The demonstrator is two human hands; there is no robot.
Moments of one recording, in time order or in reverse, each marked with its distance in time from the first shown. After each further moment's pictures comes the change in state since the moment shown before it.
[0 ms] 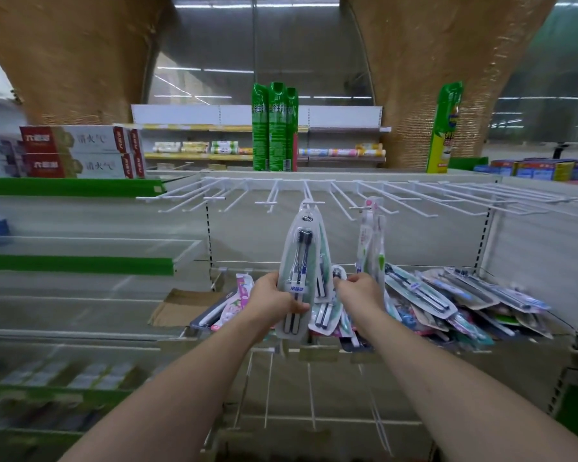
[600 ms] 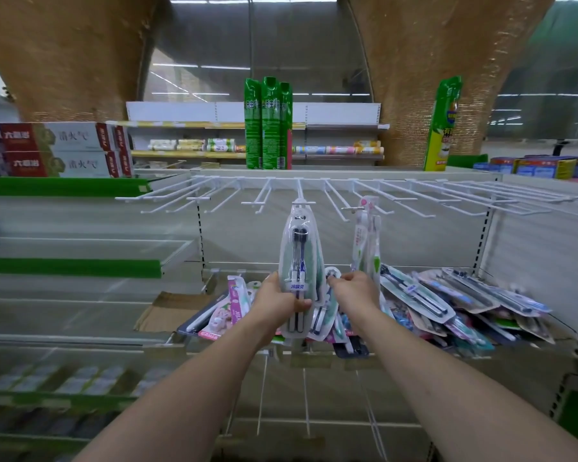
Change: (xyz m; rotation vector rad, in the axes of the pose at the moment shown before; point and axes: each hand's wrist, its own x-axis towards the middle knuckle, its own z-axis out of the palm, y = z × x) left_hand 0.027 -0.008 0.028 -0.073 0.034 -0.046; right_hand 0.023 0.001 0.000 0.013 -0.003 -0.014
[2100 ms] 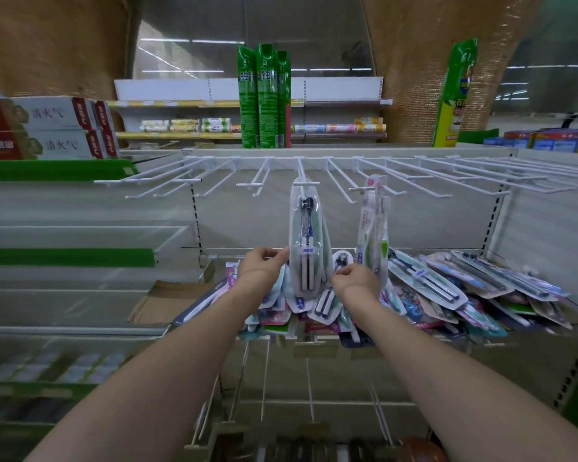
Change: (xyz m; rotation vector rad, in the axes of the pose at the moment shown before) left_hand 0.063 -0.005 -0.022 0.182 0.218 0.002; right_hand 0.023 0.015 0.021 -0.202 0.005 0.031
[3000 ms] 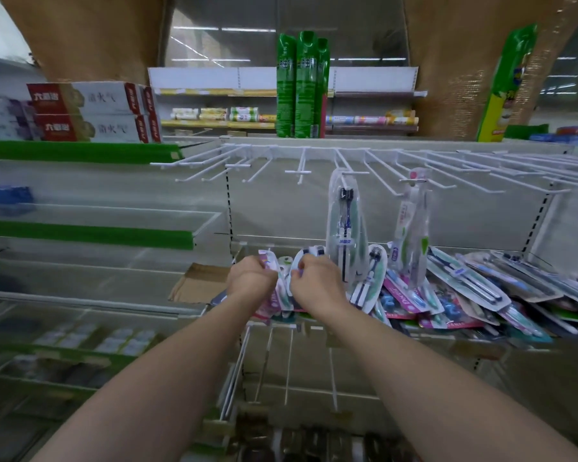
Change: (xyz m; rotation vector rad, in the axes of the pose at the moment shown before) left_hand -0.002 -0.040 -0.064 0.551 0.152 -0.103; right_hand -0.072 -0.053 0.075 -0.387 -0.124 -0.523
